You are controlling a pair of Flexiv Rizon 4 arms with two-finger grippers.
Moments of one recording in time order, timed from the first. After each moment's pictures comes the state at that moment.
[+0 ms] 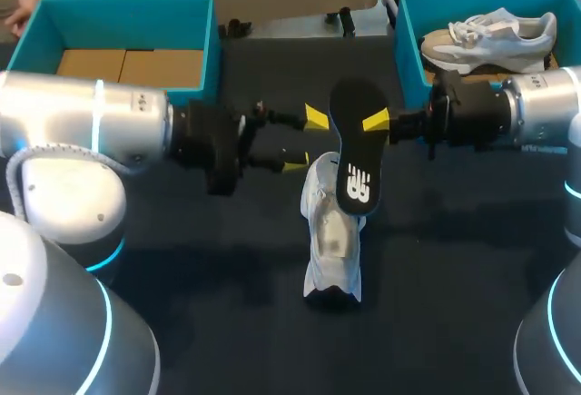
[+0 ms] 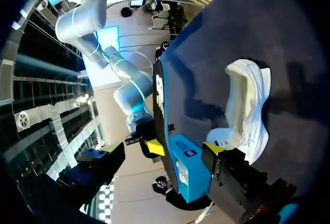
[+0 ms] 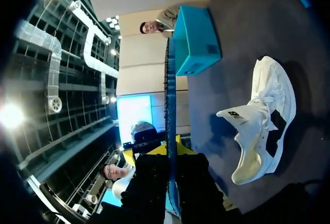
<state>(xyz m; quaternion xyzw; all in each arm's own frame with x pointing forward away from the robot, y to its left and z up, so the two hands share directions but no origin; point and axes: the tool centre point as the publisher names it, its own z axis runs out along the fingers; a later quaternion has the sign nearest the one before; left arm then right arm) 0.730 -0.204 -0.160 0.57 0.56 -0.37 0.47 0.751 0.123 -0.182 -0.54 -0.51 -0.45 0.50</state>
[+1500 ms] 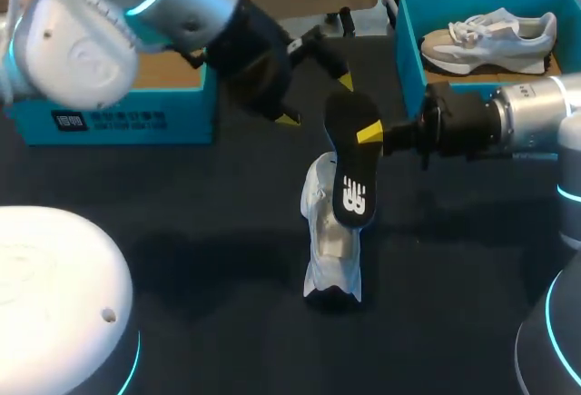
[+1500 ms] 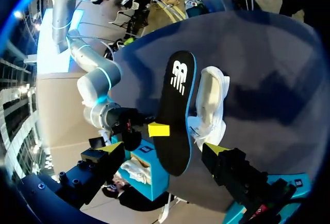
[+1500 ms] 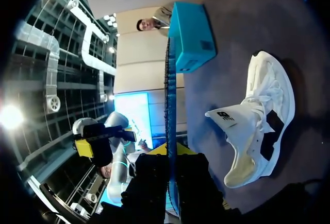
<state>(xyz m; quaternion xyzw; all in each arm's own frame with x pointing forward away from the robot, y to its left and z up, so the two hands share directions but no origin) 0.760 -0.219 -0.121 0.64 0.69 -0.21 0.26 0.750 0.129 -0.204 -0.54 -0.52 -0.44 0.50</state>
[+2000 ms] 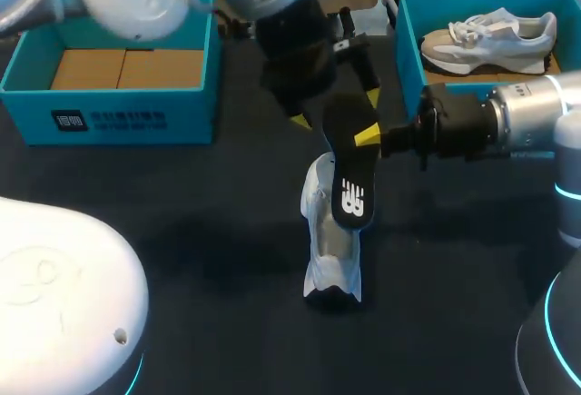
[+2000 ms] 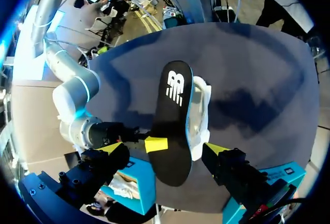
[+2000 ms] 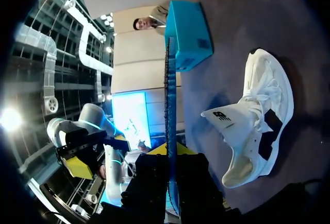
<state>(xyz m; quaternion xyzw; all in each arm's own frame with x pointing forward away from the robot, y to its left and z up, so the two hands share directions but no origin) 0.748 -0.242 -0.130 0.68 0.70 -0.14 0.14 0.750 0.132 -0.210 -0.55 -0.52 -0.42 0.50</state>
